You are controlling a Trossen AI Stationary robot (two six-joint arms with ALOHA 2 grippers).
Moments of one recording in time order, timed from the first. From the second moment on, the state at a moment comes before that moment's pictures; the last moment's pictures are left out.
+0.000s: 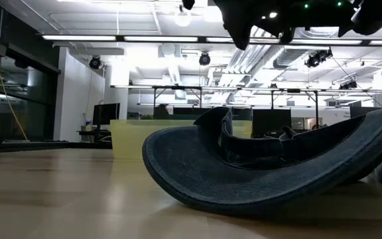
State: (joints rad) left arm 0.17 1.74 1.86 -0.11 -0.40 -0.58; right arm -0.32 1.00 0.51 0.81 0.20 0.00
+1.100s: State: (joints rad) left arm 0.16 1.74 1.86 -0.41 -0.36 -0.61; right arm -0.32 1.00 0.53 0.71 0.29 0.08
